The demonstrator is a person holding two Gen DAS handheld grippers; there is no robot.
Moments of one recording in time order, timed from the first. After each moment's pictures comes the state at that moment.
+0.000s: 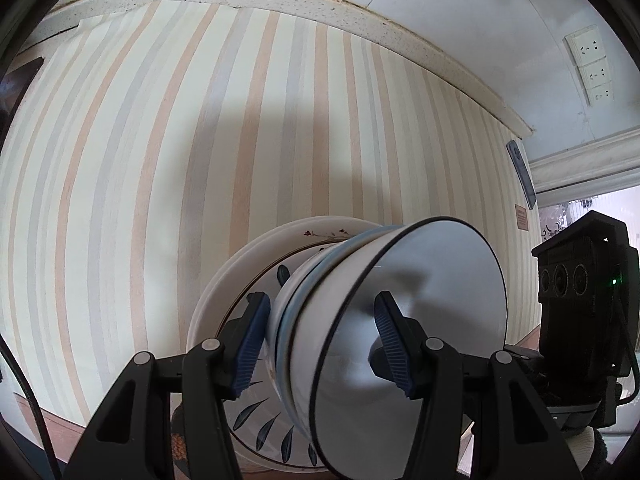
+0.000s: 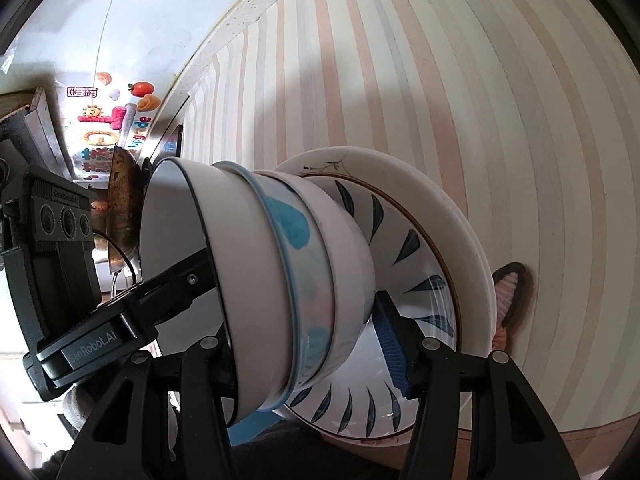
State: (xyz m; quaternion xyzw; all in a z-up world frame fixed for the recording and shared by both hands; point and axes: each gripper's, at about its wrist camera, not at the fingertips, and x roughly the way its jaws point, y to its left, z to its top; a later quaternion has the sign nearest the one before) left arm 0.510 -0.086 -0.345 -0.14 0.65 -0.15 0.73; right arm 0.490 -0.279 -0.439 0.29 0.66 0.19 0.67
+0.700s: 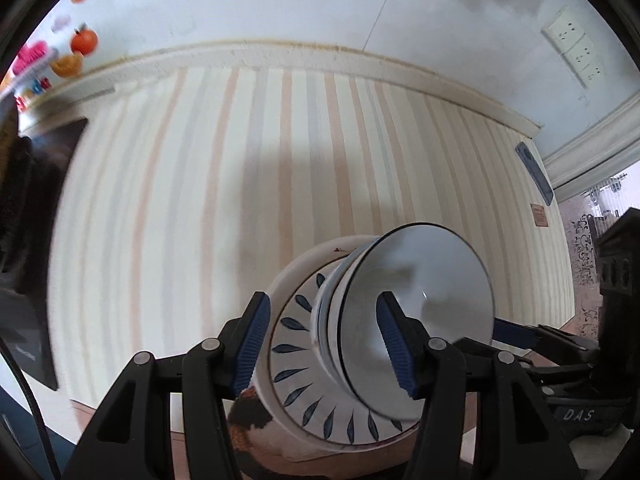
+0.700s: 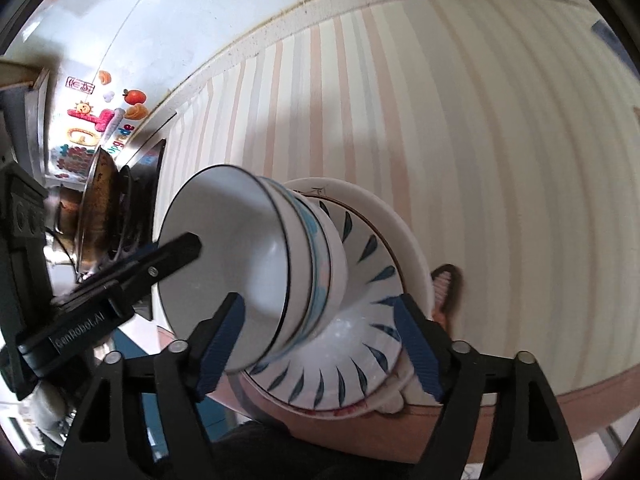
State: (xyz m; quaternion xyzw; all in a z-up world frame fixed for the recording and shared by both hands) left arm 0.488 -0.077 -0.292 -0.05 0.60 -0.11 0.79; right arm 0.461 -0.287 -0.374 0.21 0.62 0.12 0.74
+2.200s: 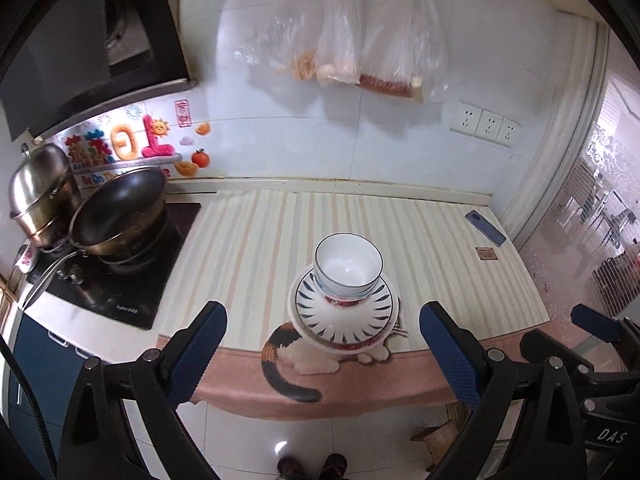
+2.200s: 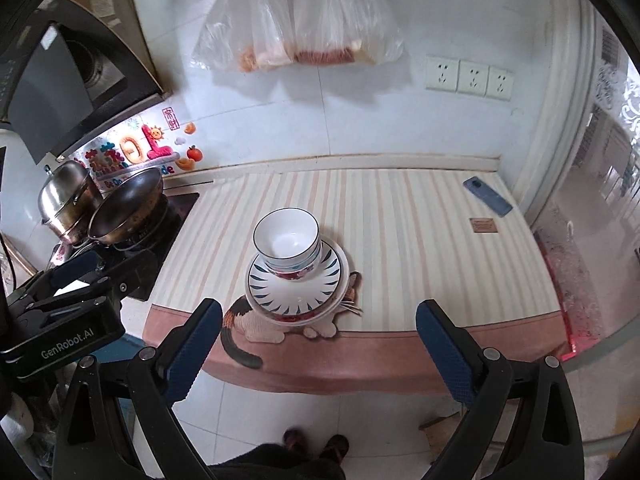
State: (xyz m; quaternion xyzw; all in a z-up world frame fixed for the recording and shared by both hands) left arm 0.224 -0.083 -0.093 -0.02 0.39 -0.04 0.92; right arm 0.163 -0.267 -0.119 0.06 0.41 0.02 0.91
